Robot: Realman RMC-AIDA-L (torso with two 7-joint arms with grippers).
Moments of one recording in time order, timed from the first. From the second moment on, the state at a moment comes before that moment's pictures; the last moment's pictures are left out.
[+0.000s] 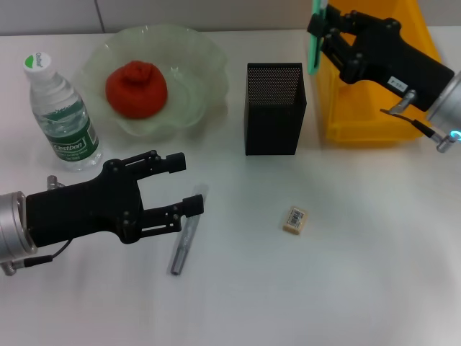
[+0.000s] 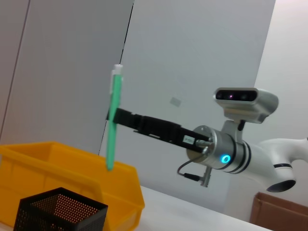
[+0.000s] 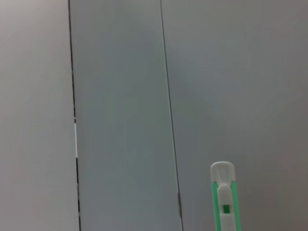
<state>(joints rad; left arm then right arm) -0.37 -2.07 0.85 0.53 1.72 1.73 -1.15 0.54 2.08 -1.07 -0.39 -1.07 -1.31 0.88</state>
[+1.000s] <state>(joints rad) -0.38 -2.07 0.85 0.53 1.72 1.73 -1.15 0.59 2.09 -1.21 -0.36 -1.07 -1.13 0.88</state>
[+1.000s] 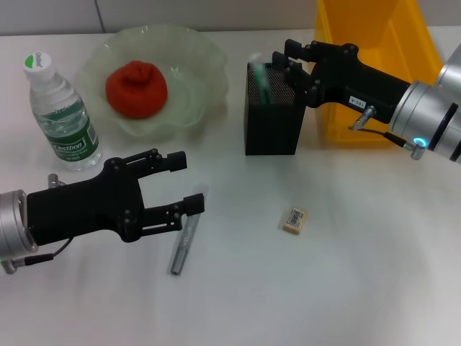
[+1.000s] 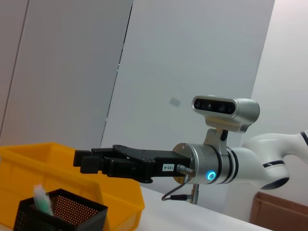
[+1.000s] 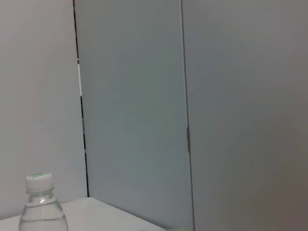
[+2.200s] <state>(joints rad) -0.37 -2.07 0.85 0.53 1.71 1.73 -1.15 0.43 2.07 -1.12 -1.09 -1.49 -1.52 1.70</state>
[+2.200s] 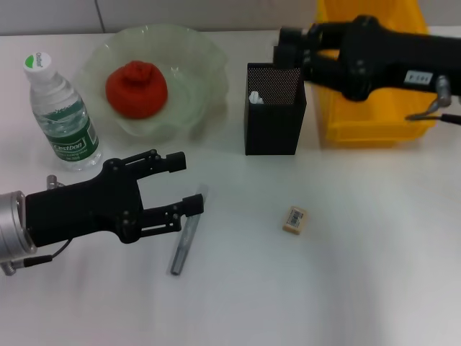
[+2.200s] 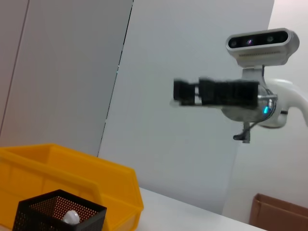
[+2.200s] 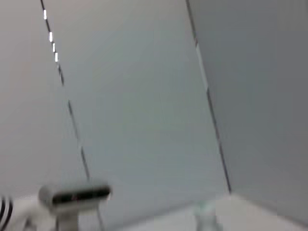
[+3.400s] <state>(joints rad) -0.37 -2.07 0.85 0.53 1.72 1.73 -1.15 0.81 2.08 -1.51 -1.24 -2.53 -1.66 2.47</state>
